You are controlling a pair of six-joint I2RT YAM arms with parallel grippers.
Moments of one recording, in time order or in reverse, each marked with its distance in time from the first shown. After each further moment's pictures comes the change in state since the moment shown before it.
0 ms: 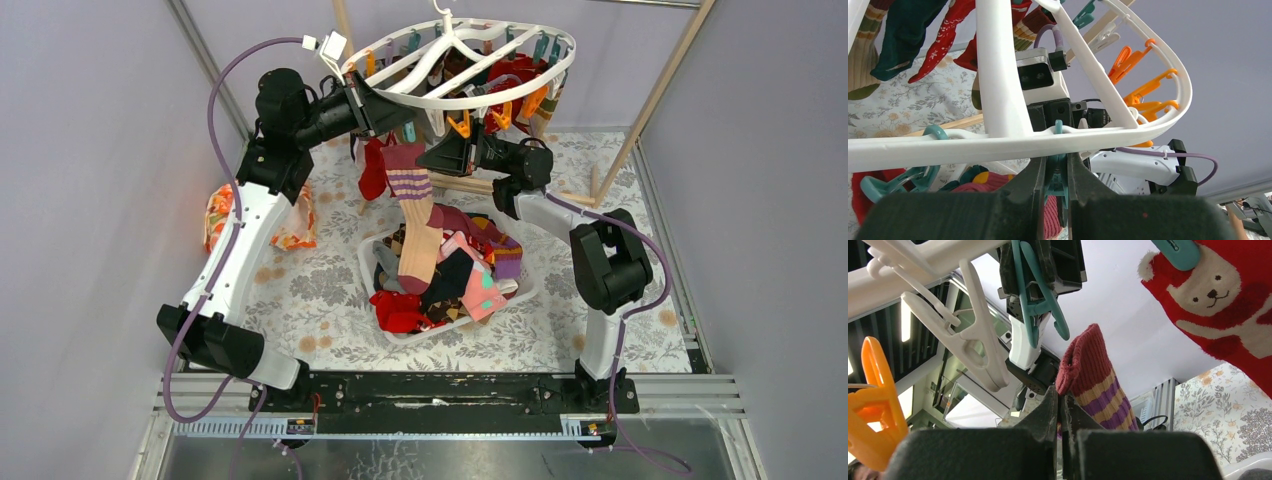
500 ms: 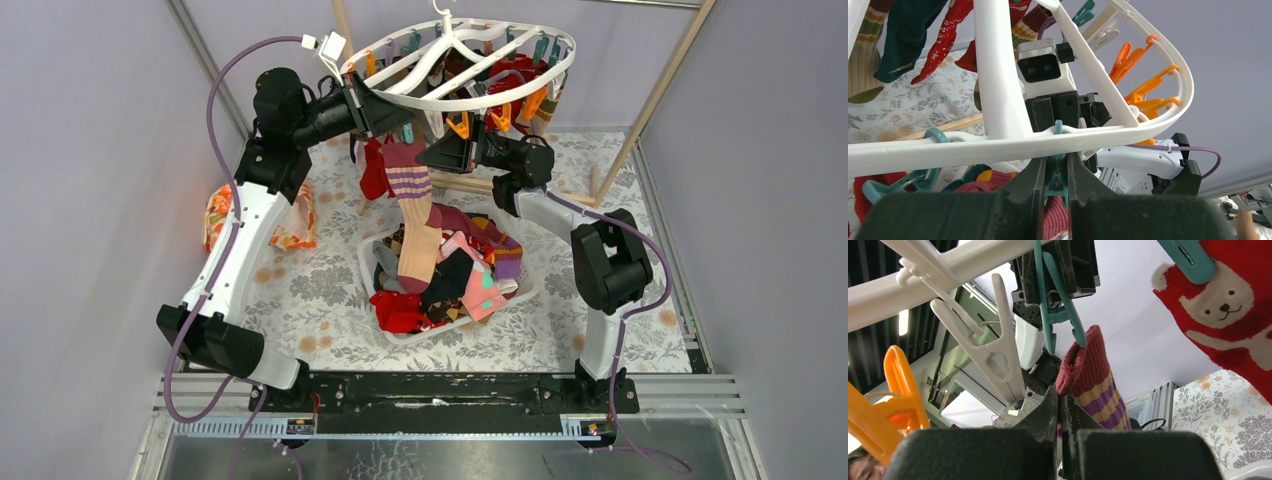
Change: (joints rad) left arm 0.012 0.000 0.000 0.000 0.032 0.024; right arm 0.000 0.000 0.026 0.000 -0.007 -0.004
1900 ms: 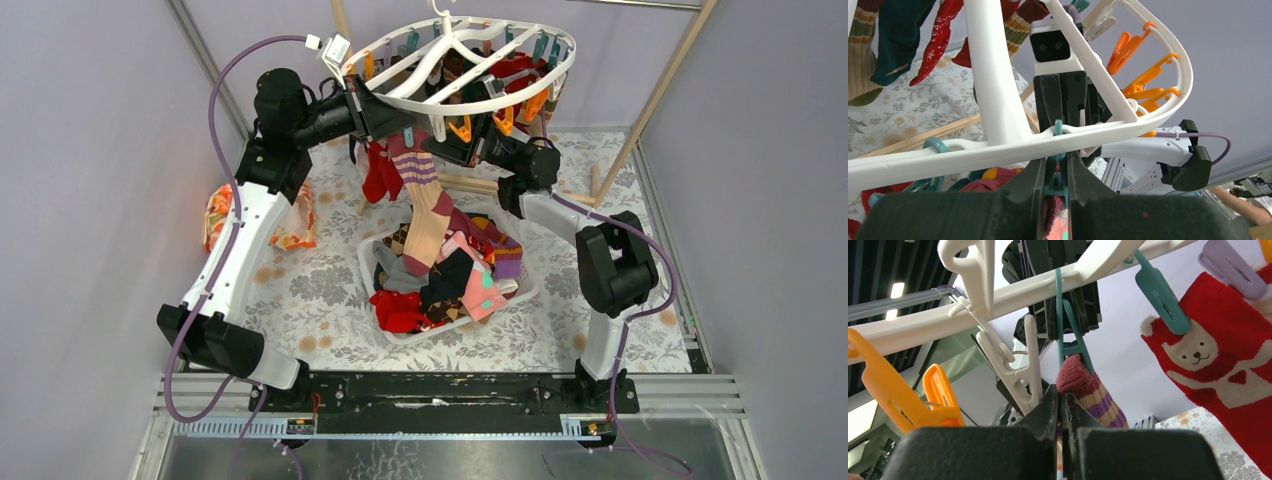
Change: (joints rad) left arm 0.000 0.000 -0.006 0.000 0.043 0.058; right arm -0.022 -0.031 -0.033 0.003 0.121 -0.102
